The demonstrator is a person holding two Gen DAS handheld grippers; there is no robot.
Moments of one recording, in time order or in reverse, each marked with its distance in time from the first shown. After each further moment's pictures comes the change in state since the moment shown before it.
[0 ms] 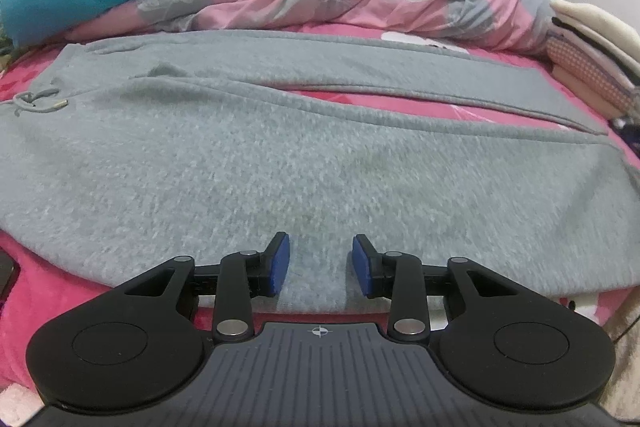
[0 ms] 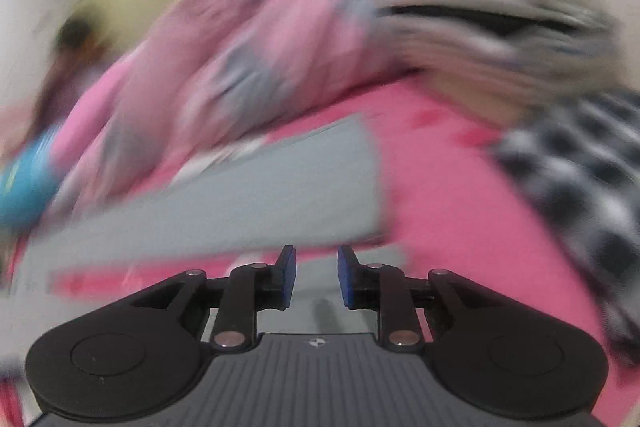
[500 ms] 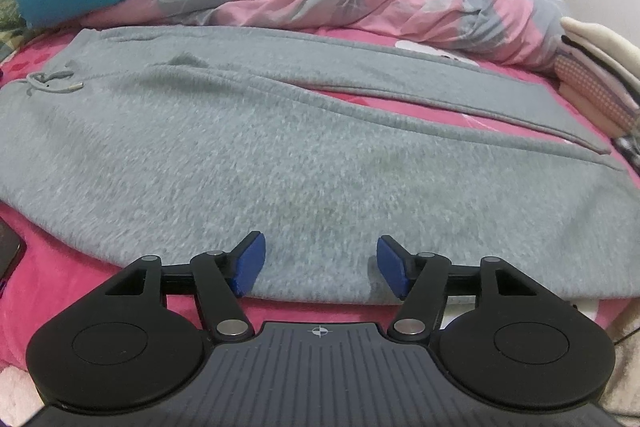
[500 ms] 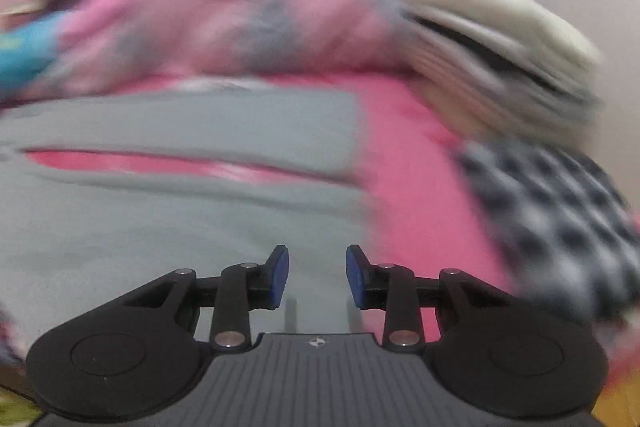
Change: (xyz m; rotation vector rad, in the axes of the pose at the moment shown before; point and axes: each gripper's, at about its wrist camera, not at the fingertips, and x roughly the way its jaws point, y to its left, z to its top) left arm -0.006 0.014 -0.006 -0.053 -0.012 -0.002; right arm -0.057 0.062 -0.030 -0.266 0.038 -0.110
